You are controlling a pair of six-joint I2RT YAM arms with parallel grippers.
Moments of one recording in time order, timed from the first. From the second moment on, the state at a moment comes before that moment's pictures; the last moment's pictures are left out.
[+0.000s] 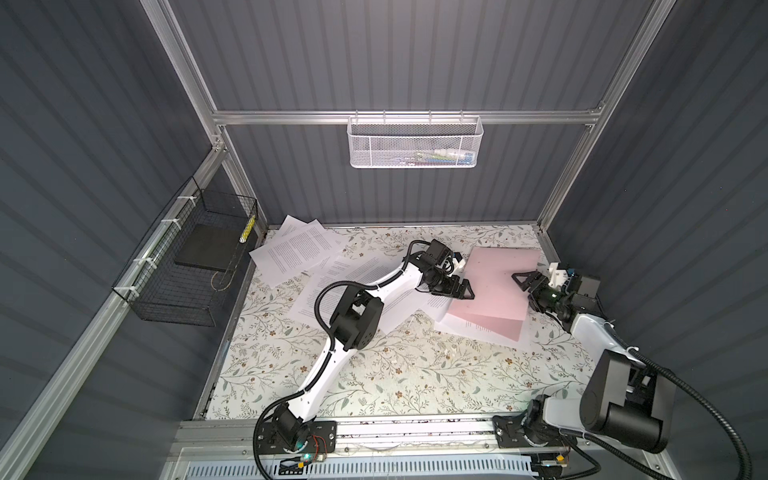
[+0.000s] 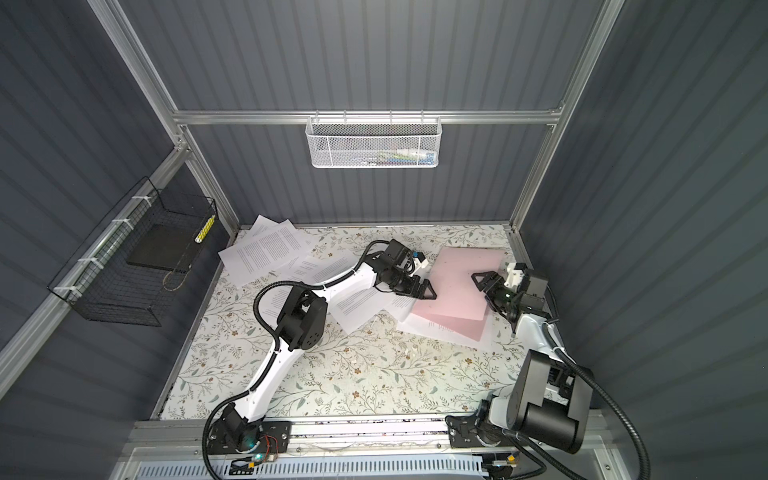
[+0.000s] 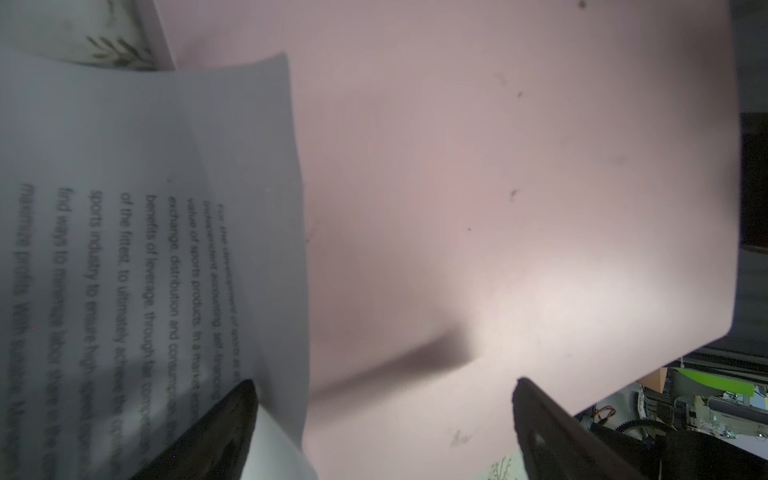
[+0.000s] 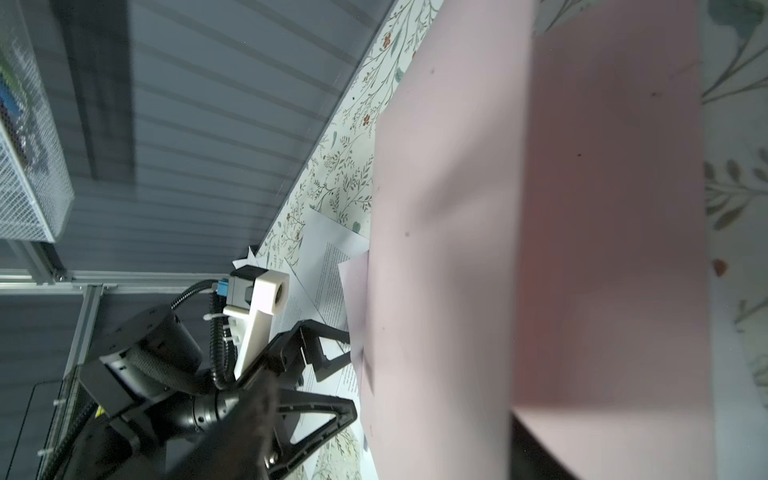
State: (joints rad) left arm -0.77 2.53 2.19 -0.60 0.65 -0.32; right arm -0.35 1.32 0.70 -0.05 -0.68 0.63
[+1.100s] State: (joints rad) left arm -0.61 2.49 2.22 -0.53 0.73 -0.49; right arm -0.14 1.04 0.96 -0.58 -0.55 0.41
